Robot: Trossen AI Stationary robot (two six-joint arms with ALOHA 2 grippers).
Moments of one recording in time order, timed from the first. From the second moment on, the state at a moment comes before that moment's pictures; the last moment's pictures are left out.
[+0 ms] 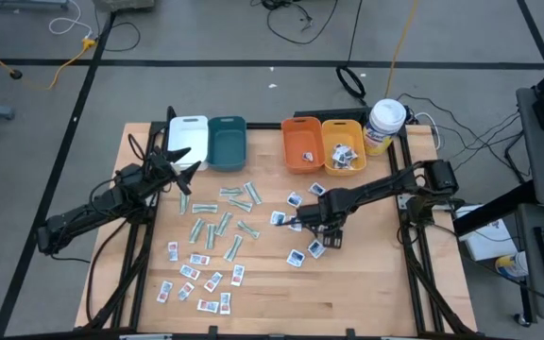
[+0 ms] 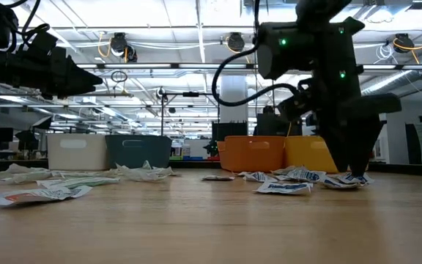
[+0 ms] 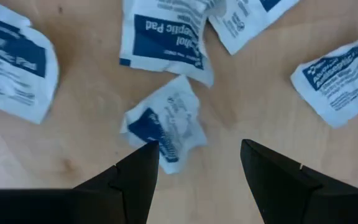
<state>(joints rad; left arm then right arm) 0.47 0.03 0.02 0.06 -0.18 -0.01 0.10 1.79 1.09 -0.98 0.03 0.26</state>
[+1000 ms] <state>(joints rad) 0.47 0.03 0.02 0.06 -0.18 -0.01 0.03 1.69 1.29 -1.12 -0.08 -0.01</state>
